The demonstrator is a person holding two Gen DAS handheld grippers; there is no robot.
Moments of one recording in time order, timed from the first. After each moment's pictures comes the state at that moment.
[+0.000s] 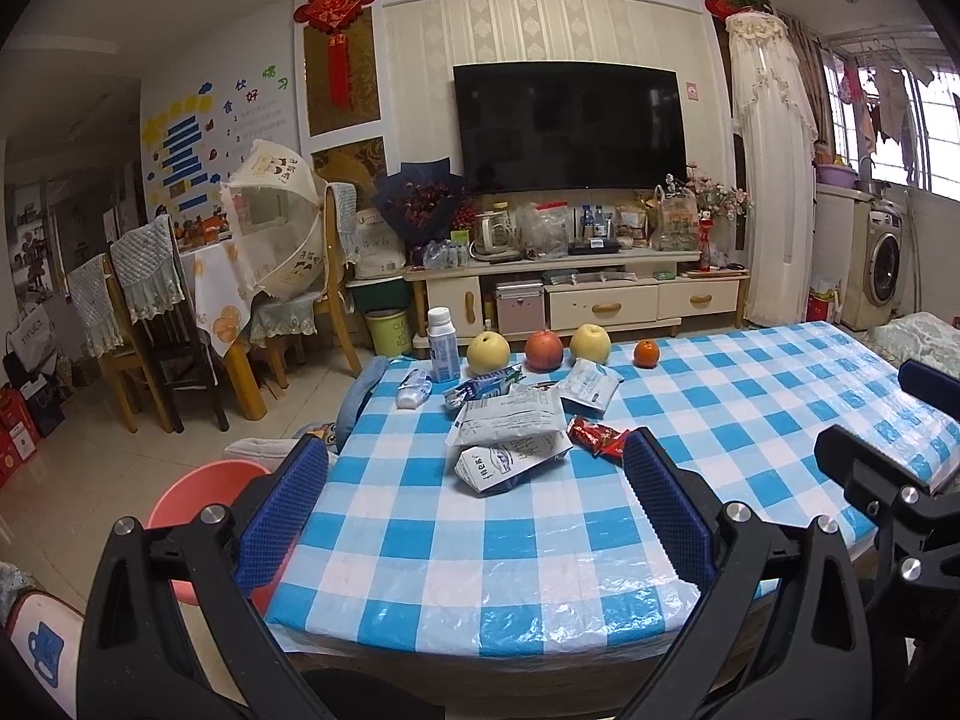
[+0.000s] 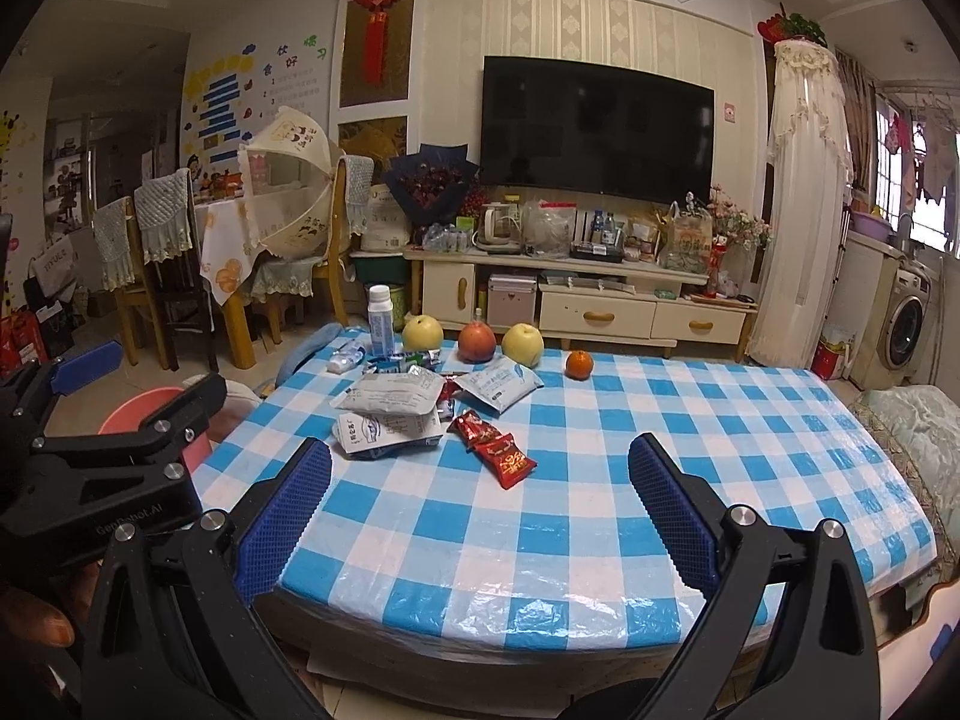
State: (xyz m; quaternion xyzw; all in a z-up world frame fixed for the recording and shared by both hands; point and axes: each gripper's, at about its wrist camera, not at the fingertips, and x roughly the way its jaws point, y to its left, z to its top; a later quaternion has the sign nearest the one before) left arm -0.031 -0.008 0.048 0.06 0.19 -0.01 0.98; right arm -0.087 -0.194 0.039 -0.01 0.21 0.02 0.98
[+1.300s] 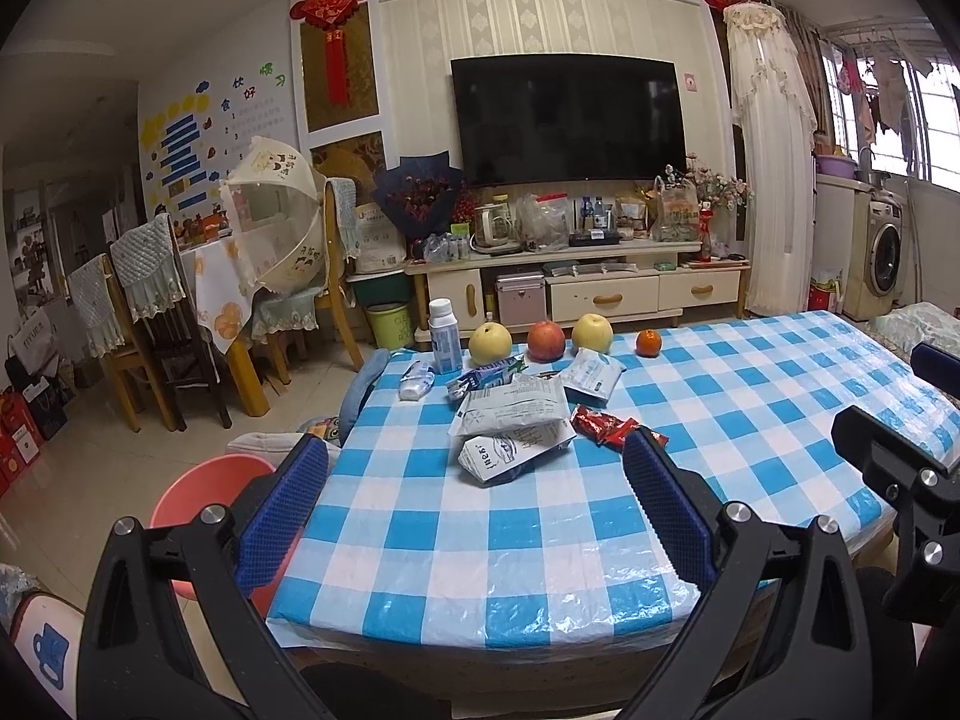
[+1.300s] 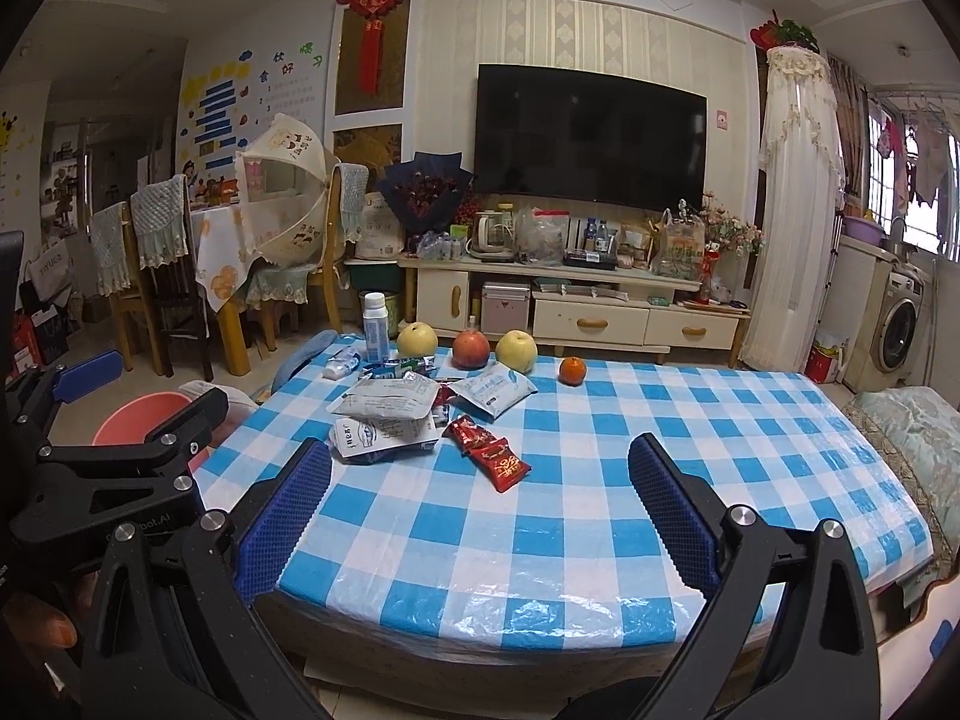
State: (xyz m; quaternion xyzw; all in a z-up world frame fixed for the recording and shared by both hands) left arm -0.032 -0.003 0.044 0.06 0.20 -0.01 0.98; right arm -0.091 -0.198 0.043 -0.01 0.20 0.02 0.98
